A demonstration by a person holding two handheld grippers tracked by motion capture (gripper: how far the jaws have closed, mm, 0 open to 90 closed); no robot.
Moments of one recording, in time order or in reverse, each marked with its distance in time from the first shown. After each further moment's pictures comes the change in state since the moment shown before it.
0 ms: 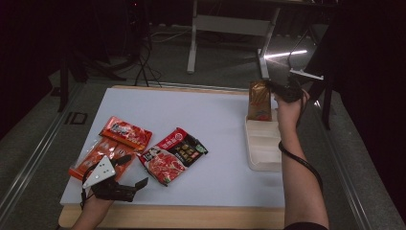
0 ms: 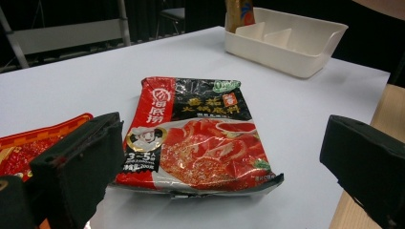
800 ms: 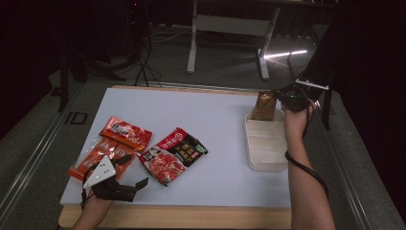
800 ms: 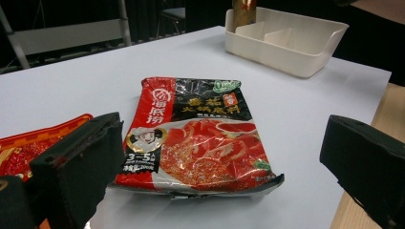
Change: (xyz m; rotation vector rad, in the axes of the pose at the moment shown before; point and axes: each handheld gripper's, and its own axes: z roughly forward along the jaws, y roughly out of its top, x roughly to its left) left arm -0.001 0.001 0.001 -0.002 0.004 0.004; right arm -0.024 -0.025 -0.016 0.058 -0.102 0.026
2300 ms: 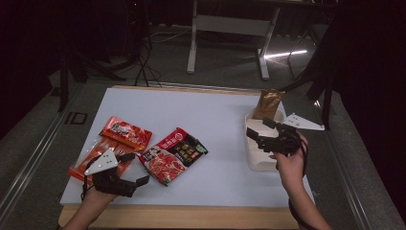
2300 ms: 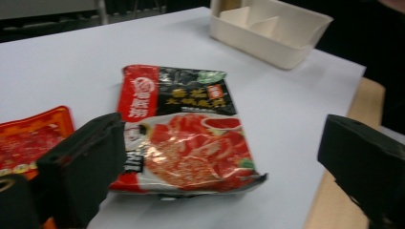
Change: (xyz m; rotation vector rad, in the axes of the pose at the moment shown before) left arm 0.012 0.019 0.006 0.098 -0.084 -0.058; right arm 0.108 -0.083 -0.106 -0.076 0.345 -0.272
